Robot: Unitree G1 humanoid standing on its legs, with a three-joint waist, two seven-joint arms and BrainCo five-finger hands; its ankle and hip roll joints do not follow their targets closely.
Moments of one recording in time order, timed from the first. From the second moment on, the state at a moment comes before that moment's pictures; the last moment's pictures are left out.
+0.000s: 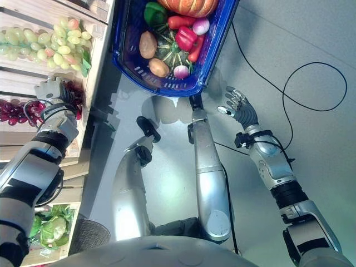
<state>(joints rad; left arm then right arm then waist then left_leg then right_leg) -0.89 0.66 -0.55 1.16 0.39 0.30 0.46 -0.29 -0.59 0.28 0.23 0.57 -0.13 0.02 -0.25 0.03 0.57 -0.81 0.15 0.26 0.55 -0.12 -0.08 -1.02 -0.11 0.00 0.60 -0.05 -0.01</state>
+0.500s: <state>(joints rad) -0.89 0.67 -0.48 1.18 0.22 0.17 0.41 -0.29 -0.59 0.29 0.23 0.57 -0.13 0.01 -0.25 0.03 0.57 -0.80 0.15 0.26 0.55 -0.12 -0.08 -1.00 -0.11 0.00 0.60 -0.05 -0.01</state>
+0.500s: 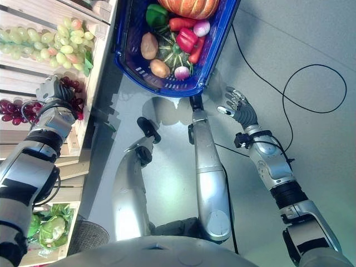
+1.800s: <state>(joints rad) -0.40 0.56 -0.10 0.29 -0.57 -0.09 0.07 -0.29 -0.57 0.33 0.18 -0.05 0.05 -0.12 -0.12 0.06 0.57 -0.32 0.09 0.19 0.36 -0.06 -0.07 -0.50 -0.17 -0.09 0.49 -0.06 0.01</state>
